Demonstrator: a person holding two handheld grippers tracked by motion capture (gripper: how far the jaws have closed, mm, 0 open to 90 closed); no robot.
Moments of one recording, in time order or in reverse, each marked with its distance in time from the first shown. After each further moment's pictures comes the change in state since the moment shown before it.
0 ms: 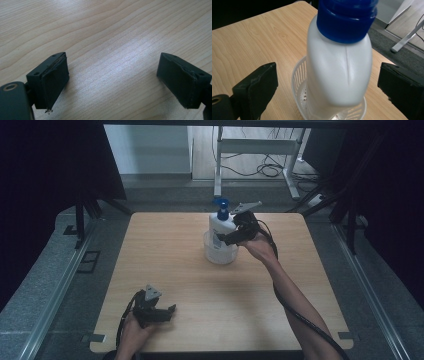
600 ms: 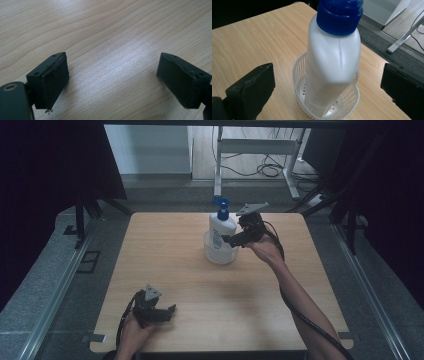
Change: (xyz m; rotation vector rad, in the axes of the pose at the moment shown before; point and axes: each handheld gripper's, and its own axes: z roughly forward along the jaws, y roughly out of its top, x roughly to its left) left arm 0.000 0.000 0.000 -0.003 0.001 -0.004; right arm 0.001 -0.004 -0.021 -0.010 -0.016 -0.009
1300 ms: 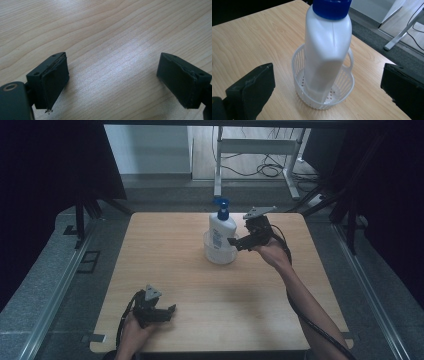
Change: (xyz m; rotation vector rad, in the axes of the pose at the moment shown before) left arm 0.000 0.000 0.000 -0.002 0.000 -0.002; right arm -0.001 -0.013 -0.018 0.004 -0.016 0.011
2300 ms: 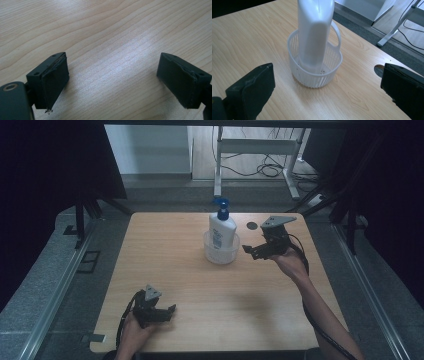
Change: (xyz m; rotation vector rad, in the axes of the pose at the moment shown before) left arm 0.000 0.000 0.000 0.001 -0.001 0.000; right arm -0.006 -0.034 -0.040 -0.011 -0.039 0.007
